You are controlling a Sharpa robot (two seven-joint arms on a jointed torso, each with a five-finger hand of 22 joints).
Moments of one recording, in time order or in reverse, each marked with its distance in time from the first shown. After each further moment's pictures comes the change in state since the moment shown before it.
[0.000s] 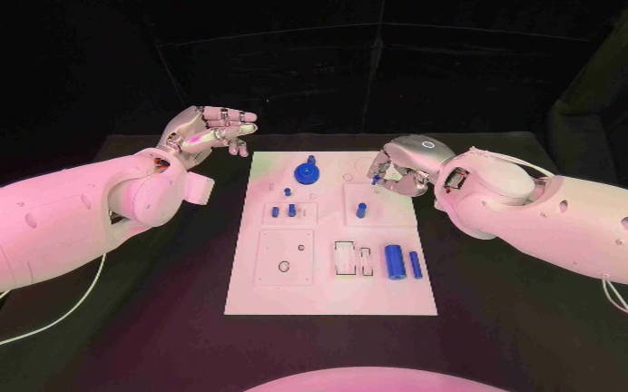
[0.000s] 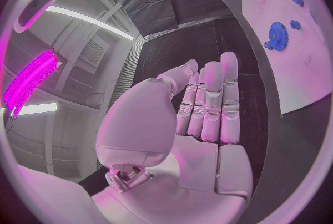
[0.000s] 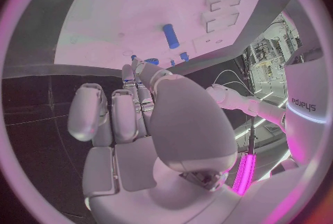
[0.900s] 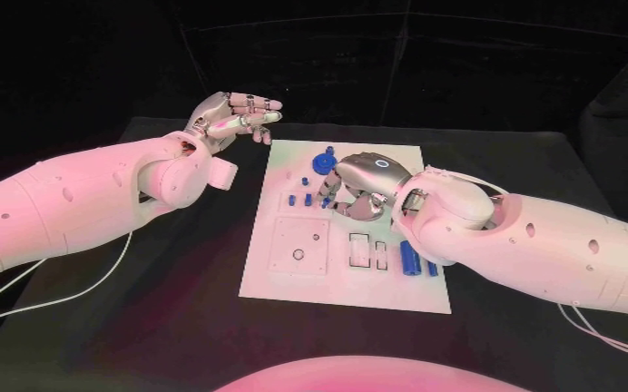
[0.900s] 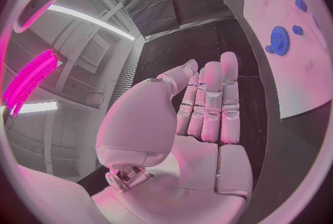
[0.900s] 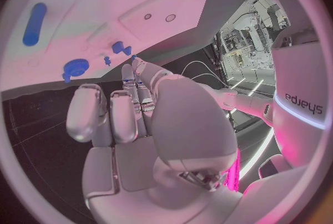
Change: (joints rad) left arm 0.000 0.009 0.000 0.010 0.004 0.000 -0.001; left_hand 0.000 0.000 0.000 0.000 0.000 0.000 0.000 0.000 0.000 0.000 0.000 0.000 0.000 0.000 0.000 0.000 -0.001 0.000 0.000 0.000 0.000 0.000; right arm -0.043 0.182 -0.018 0.096 0.028 0.011 0.007; right_hand -0.017 0.001 0.006 0.000 0.000 0.004 0.001 -0.008 -0.002 0.000 0.000 -0.004 -0.004 0.000 0.000 0.004 0.001 0.000 0.000 0.000 0.000 -0.002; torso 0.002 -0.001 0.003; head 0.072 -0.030
